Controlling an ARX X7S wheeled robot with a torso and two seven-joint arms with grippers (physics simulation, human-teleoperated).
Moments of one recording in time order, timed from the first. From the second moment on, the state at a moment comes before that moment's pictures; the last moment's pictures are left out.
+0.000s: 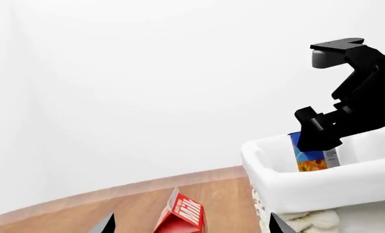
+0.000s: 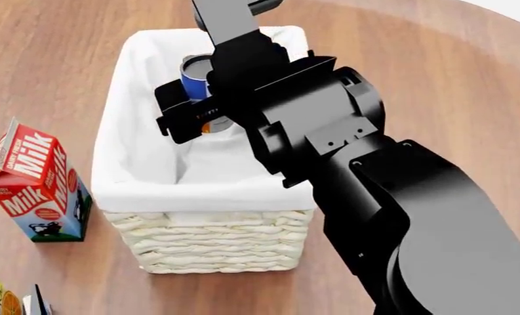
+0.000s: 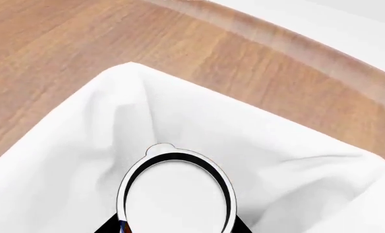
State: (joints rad) left arm 0.16 -0.42 0.36 0.33 0.14 0.32 -0.67; right arm 1.66 0.00 -1.57 1.09 1.46 0.47 -0.02
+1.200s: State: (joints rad) left arm 0.16 -0.45 0.37 0.33 0.10 0.36 -0.67; right arm 1.72 0.24 -1.48 0.70 1.44 0.43 0.12
